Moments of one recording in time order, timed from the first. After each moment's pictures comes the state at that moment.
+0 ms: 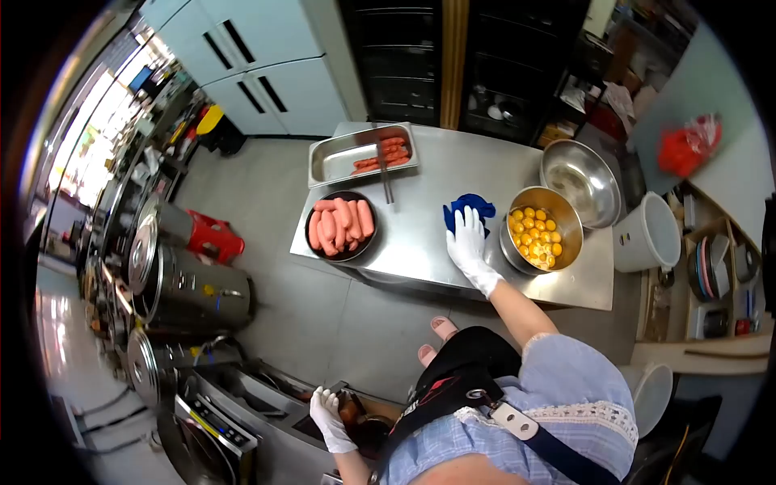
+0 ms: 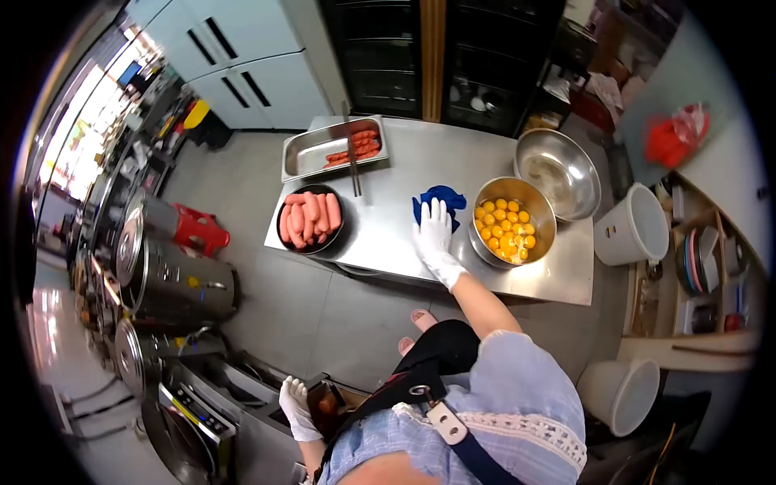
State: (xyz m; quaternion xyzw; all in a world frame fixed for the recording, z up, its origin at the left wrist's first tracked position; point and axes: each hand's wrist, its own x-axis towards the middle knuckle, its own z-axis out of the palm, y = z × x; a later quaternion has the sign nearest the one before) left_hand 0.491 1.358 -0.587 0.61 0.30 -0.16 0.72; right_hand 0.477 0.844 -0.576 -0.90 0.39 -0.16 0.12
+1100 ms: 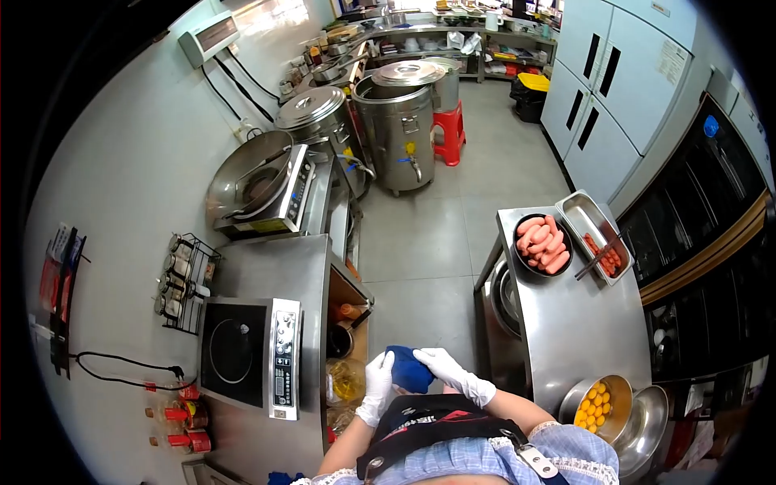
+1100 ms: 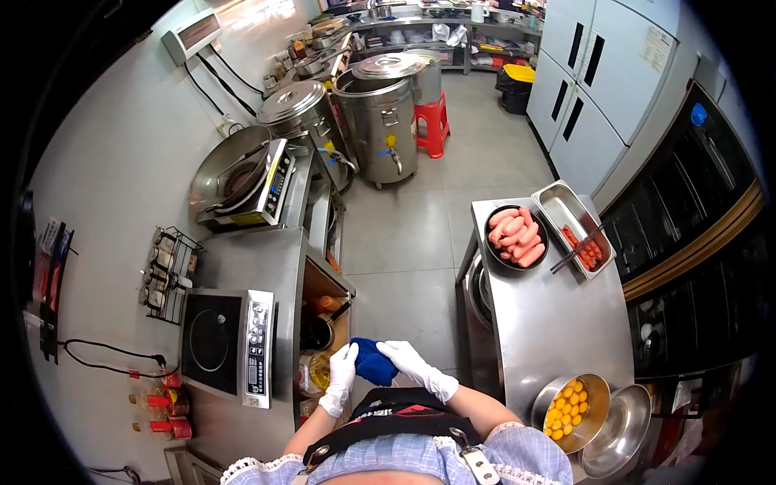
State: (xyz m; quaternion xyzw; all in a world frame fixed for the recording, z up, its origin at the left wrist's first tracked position) left_hand 0.293 1.232 -0.556 0.63 0.34 0.10 0.69; right_hand 0.394 1.087 -0.540 -0.62 -0.06 0.49 0.61
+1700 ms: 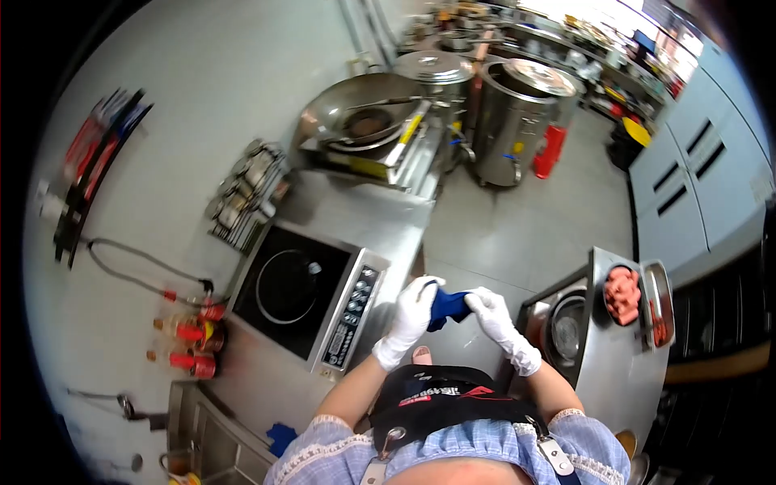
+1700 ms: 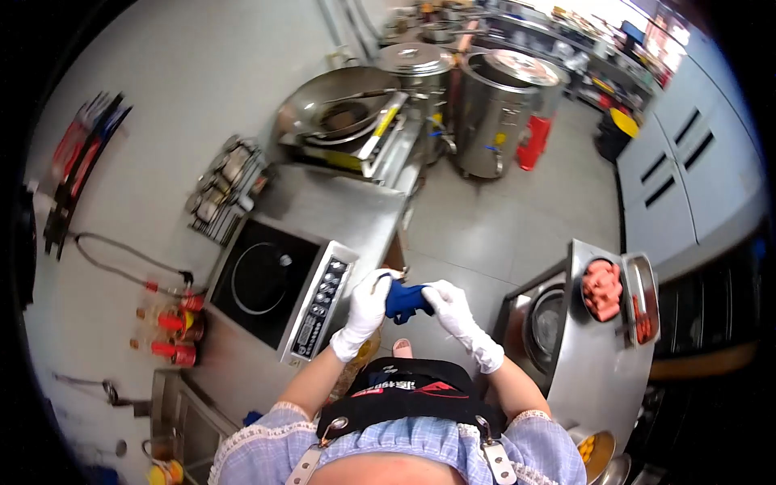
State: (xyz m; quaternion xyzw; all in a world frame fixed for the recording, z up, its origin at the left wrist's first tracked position) left_hand 0.307 1.372 -0.434 0.70 0.22 0.30 0.61; right_hand 0.433 1.237 -0.474 -0.68 -0.36 0.27 0.58
